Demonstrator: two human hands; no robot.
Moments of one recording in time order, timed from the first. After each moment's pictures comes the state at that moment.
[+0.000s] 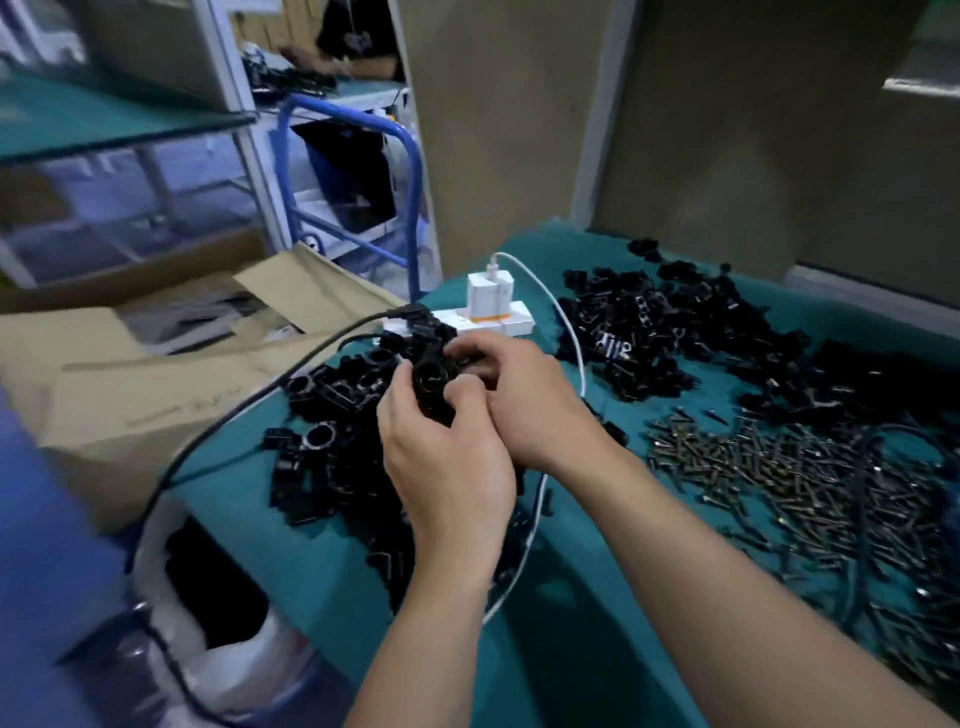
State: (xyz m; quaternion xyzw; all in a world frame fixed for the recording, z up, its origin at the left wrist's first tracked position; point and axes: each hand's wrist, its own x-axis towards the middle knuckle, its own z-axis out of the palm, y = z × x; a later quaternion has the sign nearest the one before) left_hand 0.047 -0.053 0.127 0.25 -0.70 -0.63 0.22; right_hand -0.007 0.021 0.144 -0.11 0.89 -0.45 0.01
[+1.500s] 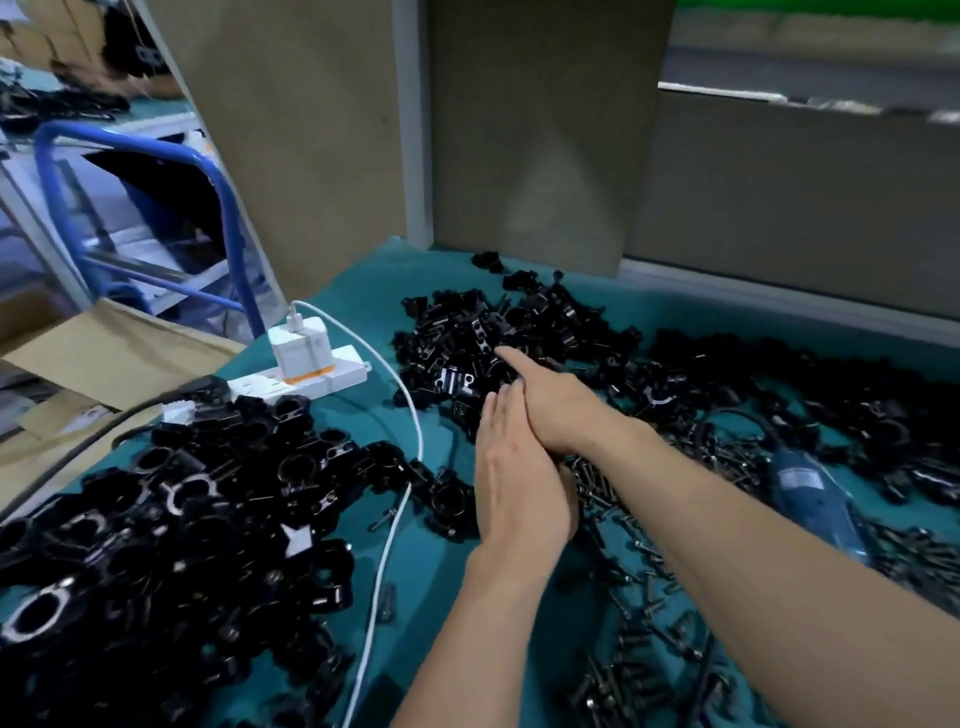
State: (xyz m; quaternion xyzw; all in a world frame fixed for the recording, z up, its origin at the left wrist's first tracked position) left_hand -0.028 0.118 0.068 -0.08 -0.87 -0.48 0.01; right_hand -0.086 0.212 0.108 0.04 0.97 -0.22 0.06
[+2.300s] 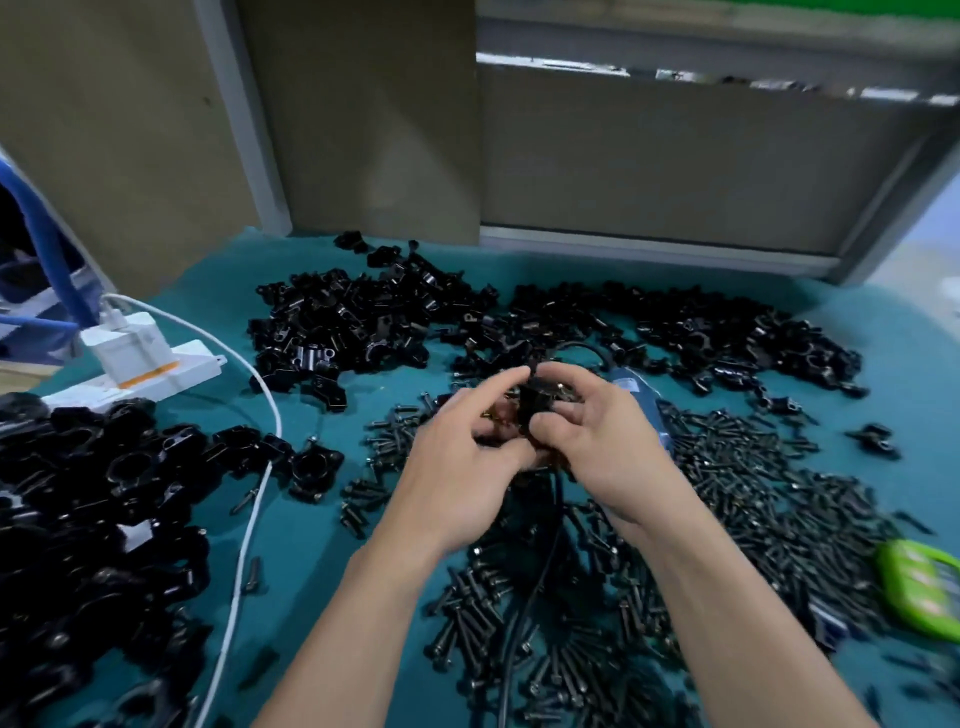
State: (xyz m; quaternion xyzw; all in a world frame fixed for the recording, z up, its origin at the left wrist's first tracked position) left_hand 0.032 0.127 0.099 -0.28 -0.75 -0.58 -0.16; right_hand 0.099 0.267 0.115 0.21 0.75 -0.61 -0.14
